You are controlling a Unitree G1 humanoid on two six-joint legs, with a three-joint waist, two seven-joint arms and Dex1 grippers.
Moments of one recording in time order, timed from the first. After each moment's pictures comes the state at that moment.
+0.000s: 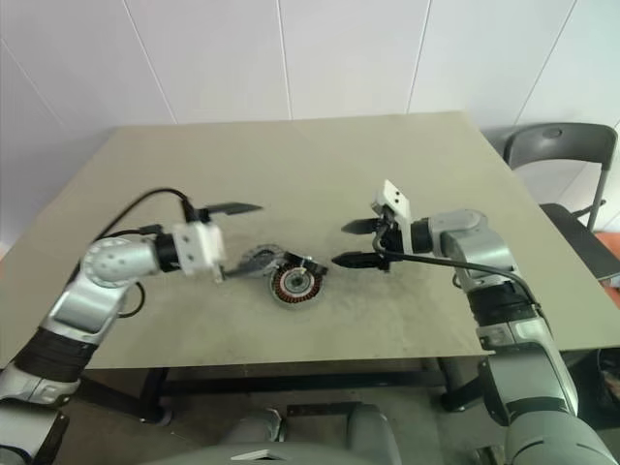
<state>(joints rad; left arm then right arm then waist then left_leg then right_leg) -0.33 0.72 -0.10 -0.12 -0.25 -0.06 -0.83 -0.65 -0.58 0.14 0.24 0.31 0.60 1.29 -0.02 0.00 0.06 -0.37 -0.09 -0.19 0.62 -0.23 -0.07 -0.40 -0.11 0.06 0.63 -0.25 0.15</state>
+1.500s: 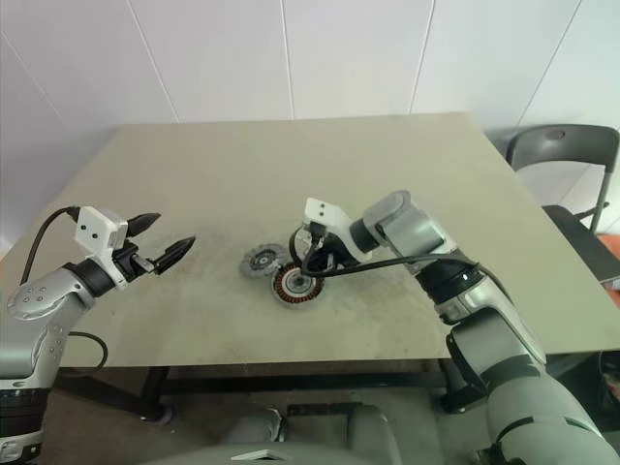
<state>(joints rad) -0.05 0.65 0.25 -0.17 -0.42 0.30 -0.65 -0.89 -0.50 0.50 0.22 0.15 0.78 1.33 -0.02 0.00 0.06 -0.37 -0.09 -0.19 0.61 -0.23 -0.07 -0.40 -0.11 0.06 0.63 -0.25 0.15</state>
